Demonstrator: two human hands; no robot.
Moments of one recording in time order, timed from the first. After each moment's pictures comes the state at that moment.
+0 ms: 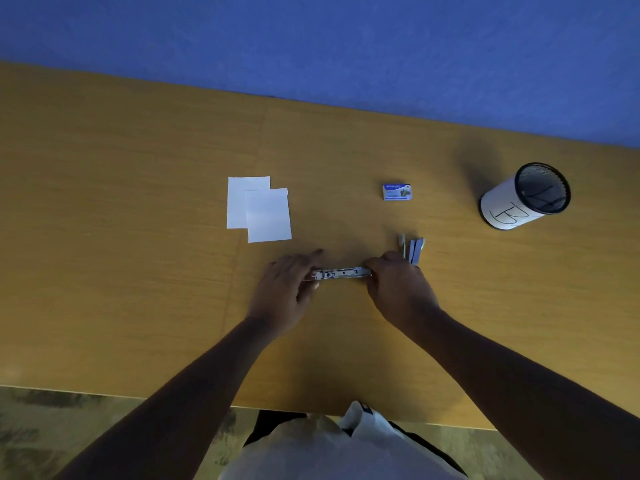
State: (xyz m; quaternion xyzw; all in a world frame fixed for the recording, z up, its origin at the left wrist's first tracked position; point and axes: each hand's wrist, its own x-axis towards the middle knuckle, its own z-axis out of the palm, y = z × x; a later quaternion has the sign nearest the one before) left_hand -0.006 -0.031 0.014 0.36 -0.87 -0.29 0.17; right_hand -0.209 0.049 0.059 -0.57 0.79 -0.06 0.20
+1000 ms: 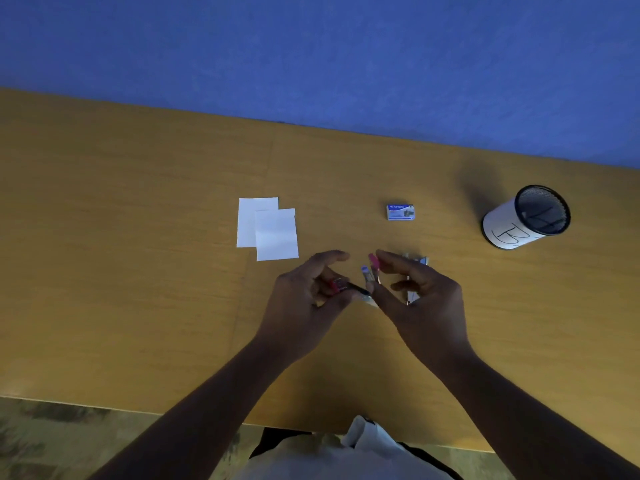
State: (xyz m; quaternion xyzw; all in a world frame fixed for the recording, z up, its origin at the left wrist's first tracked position) left_hand -0.026 -0.021 0.114 0.38 -0.70 -0.53 0.29; right_hand -0.190 0.066 0.136 -0.45 0.72 -0.46 0.26
